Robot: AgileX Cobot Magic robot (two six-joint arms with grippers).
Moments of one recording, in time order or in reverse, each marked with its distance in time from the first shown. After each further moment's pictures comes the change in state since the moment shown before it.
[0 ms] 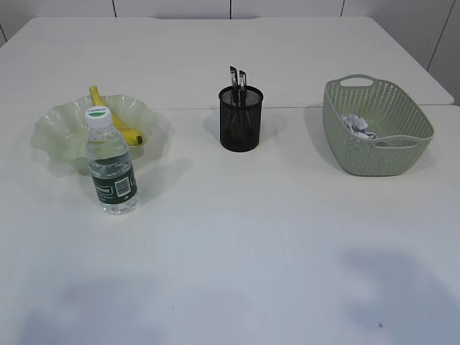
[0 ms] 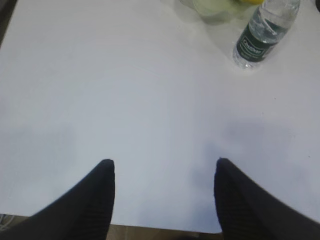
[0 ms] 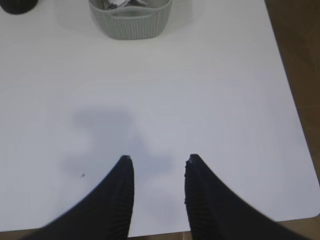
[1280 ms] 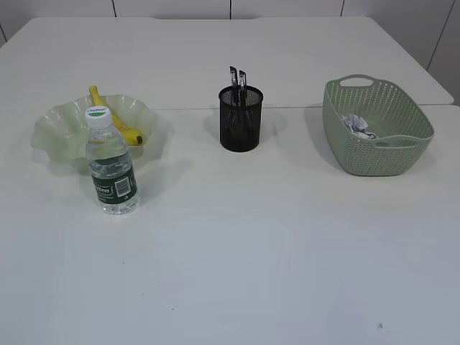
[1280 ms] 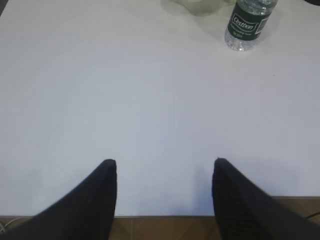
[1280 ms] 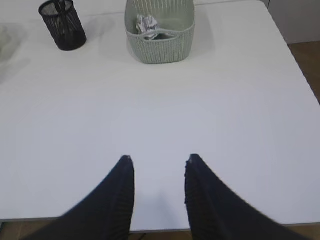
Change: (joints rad) left arm 0.000 -0.480 0.283 -0.023 0.013 0.092; right arm 0.000 -0.552 0.224 0.087 0.025 -0.018
